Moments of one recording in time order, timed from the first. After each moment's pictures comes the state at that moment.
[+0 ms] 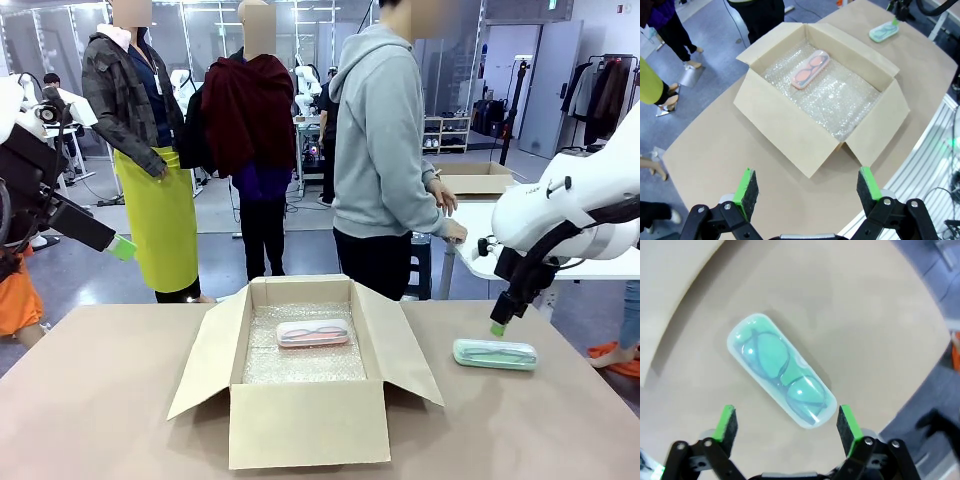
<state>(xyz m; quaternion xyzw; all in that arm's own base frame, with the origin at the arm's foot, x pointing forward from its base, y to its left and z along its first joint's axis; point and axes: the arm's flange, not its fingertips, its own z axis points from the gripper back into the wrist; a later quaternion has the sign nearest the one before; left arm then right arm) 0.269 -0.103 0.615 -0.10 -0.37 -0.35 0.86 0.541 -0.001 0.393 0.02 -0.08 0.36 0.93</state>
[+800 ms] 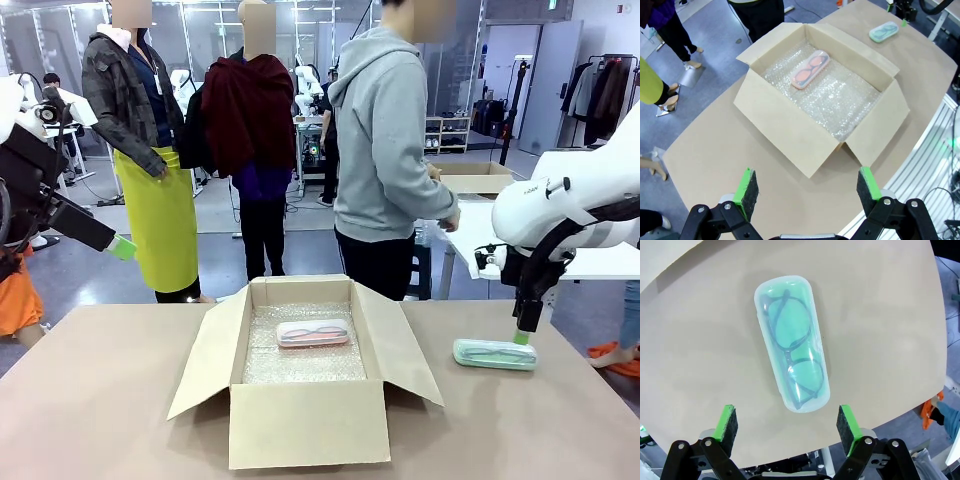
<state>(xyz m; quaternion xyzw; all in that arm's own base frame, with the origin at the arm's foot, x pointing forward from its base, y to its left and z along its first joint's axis) 0.269 -0.103 0.615 -0.10 -0.37 -0.35 0.86 0.544 -0.006 0.394 0.00 -0.02 0.55 0.84</state>
